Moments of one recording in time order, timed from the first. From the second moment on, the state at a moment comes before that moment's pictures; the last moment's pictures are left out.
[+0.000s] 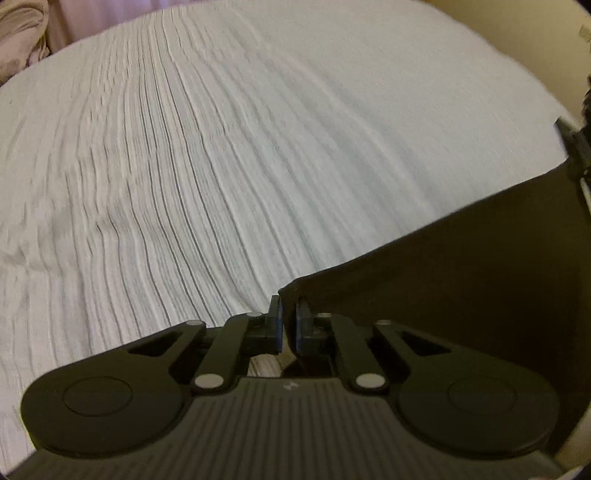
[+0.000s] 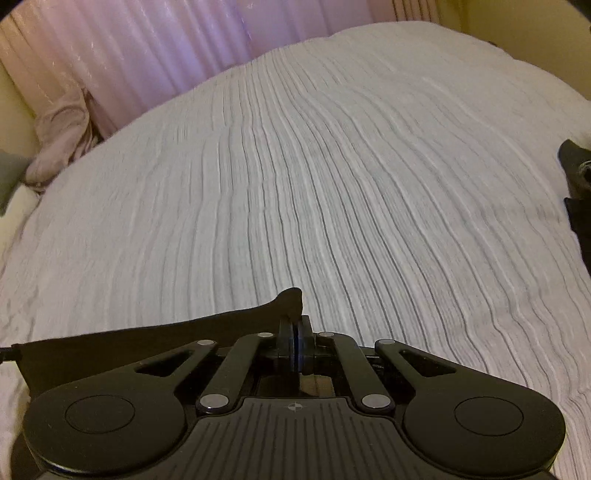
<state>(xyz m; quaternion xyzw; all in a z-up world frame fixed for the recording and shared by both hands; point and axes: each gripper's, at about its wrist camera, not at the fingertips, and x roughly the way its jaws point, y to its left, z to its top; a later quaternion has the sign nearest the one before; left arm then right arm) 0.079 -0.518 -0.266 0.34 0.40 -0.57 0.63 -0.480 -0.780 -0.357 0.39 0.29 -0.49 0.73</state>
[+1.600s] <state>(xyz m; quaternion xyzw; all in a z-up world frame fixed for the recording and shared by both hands) -0.078 -0.294 -0.259 0.49 0.33 -0.66 0.46 -0.448 -0.508 -0.352 0.48 0.34 -0.46 0.66</state>
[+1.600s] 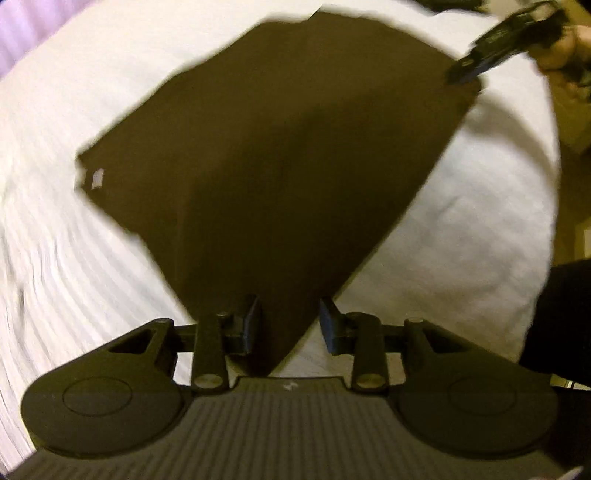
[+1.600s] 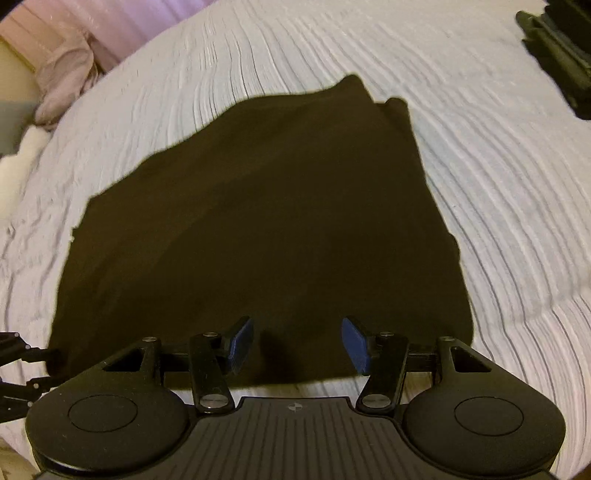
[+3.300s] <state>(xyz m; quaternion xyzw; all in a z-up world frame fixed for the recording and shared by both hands) 0.017 -0.256 -0.145 0.50 0.20 -0.69 0.48 -0.262 -0.398 -0.249 0.42 0.45 -0.52 0.59</state>
